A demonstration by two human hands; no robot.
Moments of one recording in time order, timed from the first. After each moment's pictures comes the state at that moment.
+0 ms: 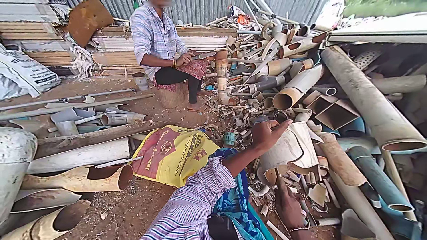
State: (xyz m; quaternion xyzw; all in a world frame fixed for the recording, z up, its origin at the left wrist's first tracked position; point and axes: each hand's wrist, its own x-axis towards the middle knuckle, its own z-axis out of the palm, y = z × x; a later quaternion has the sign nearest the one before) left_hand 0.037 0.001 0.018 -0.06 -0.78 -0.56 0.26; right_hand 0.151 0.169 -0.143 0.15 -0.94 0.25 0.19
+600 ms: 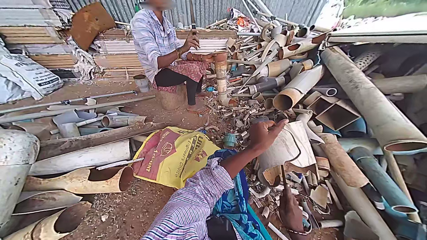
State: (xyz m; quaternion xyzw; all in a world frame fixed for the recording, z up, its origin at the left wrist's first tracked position) left_hand 0.033 -0.005 0.015 -0.07 -0.77 -0.56 0.29; right_hand 0.145 0.192 -0.202 0.11 -0.93 0.27 0.23
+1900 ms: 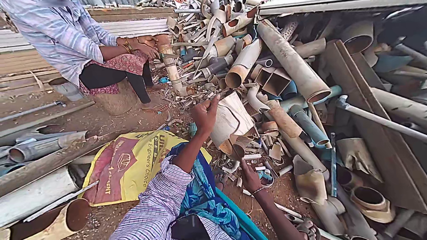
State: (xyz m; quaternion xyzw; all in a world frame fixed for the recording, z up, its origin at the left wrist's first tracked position) left_hand 0.008 -0.013 -0.001 -0.06 -0.74 -0.55 0.39; right_hand 0.145 0.199 -0.197 0.12 -0.95 0.28 0.06
